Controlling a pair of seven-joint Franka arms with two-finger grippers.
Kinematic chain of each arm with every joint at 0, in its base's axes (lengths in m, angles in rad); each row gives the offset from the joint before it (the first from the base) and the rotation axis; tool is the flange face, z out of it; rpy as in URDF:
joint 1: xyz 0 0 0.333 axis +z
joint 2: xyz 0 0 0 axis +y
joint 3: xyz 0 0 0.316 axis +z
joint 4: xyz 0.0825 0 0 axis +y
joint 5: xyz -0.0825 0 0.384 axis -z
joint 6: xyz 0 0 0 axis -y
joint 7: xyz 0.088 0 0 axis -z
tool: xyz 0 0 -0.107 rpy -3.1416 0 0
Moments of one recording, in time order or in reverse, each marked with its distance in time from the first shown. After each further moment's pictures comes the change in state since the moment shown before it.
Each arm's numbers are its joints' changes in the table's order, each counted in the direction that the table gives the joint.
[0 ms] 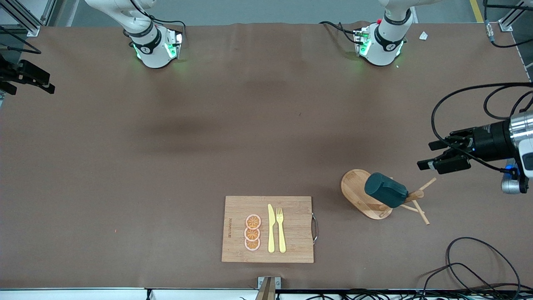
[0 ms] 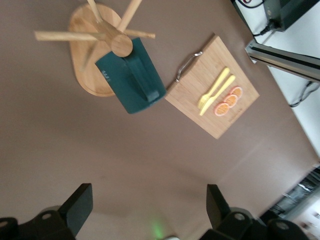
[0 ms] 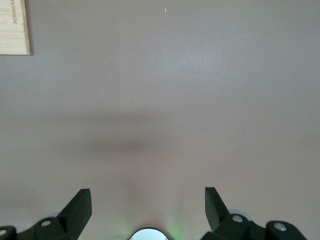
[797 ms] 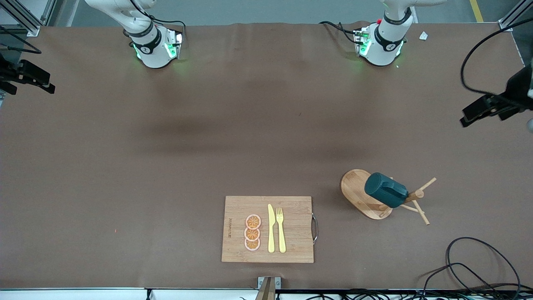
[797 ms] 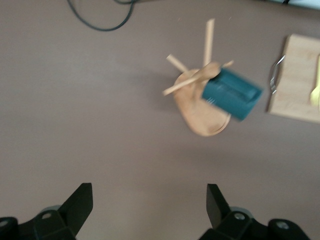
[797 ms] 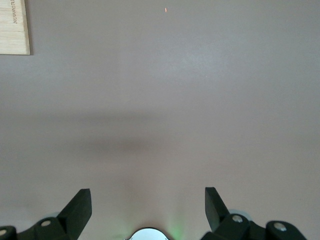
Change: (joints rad) left arm -0.150 -0.289 0.173 0.176 -0.450 -0.049 0.492; right arm 0.000 0.000 0.001 0.000 0.000 -0.001 0.000
